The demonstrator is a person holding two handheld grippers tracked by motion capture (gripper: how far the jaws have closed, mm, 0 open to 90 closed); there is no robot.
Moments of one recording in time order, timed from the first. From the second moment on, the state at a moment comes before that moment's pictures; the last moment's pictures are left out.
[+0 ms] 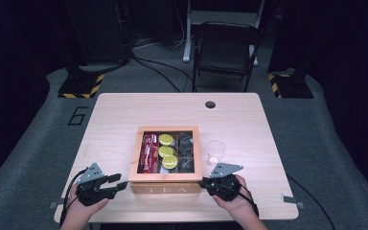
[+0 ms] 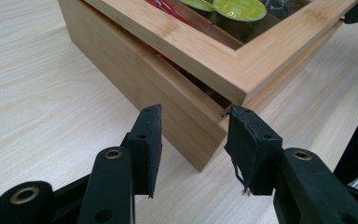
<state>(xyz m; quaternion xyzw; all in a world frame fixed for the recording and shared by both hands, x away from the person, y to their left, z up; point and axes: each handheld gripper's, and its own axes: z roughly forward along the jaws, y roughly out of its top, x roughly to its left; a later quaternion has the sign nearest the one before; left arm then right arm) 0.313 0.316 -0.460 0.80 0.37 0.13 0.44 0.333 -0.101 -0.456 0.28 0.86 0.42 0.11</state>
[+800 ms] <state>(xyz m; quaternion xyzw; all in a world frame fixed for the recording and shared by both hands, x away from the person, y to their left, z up) 0.327 0.276 -0.442 0.82 0.35 0.18 0.43 0.340 -0.101 -0.440 0.29 0.83 0.45 0.13</state>
